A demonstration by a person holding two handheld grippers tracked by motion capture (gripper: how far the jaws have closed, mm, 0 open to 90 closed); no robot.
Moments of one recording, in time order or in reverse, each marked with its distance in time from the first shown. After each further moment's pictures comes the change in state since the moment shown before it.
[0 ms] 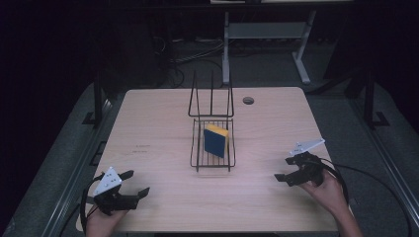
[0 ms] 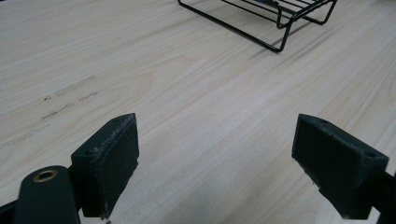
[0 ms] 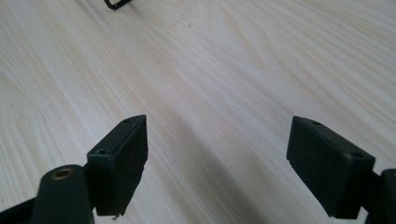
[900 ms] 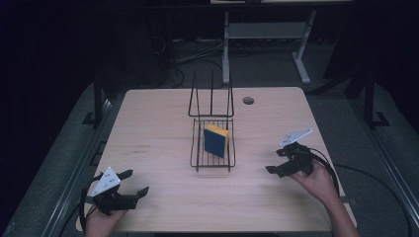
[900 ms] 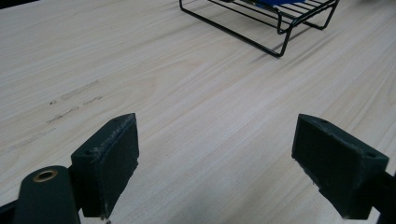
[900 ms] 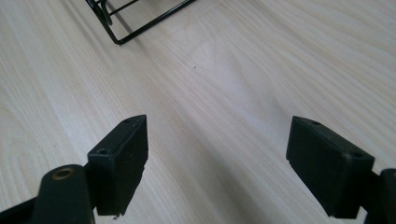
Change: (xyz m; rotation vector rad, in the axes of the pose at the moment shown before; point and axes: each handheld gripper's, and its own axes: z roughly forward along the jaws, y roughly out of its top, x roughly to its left) left arm 0.001 0.001 -0.002 -0.019 0.003 0.003; right arm 0.002 0.037 0.010 0.005 0.011 -0.050
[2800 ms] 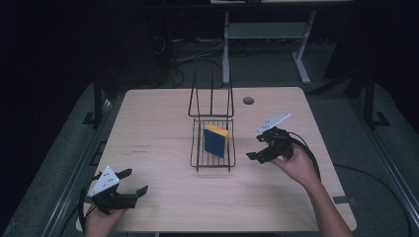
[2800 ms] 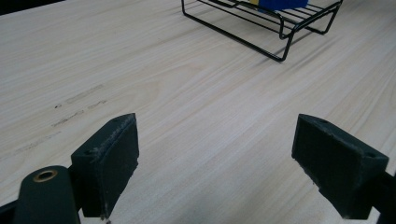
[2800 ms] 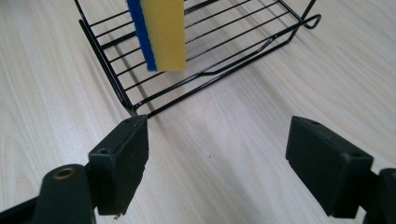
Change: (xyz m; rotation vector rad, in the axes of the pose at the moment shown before) left arm 0.002 0.001 -0.001 -0.016 0.003 -0.004; right arm 0.016 0.071 0.012 -0.046 0.028 -0.102
